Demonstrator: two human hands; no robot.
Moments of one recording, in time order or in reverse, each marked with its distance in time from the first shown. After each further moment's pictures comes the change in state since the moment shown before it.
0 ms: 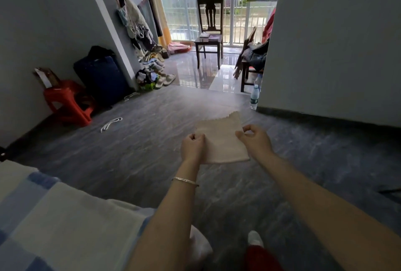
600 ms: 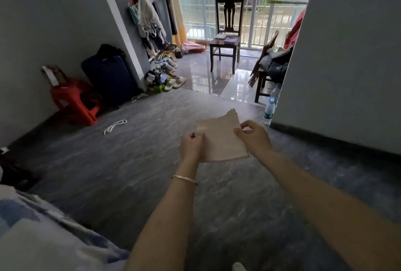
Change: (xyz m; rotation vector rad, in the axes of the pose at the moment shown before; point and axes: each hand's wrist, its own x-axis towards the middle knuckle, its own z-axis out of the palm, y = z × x) left_hand 0.171 0.080 0.089 0.048 0.109 -0.040; right_hand 0.232 -0.036 0.008 -0.002 -0.174 -0.029
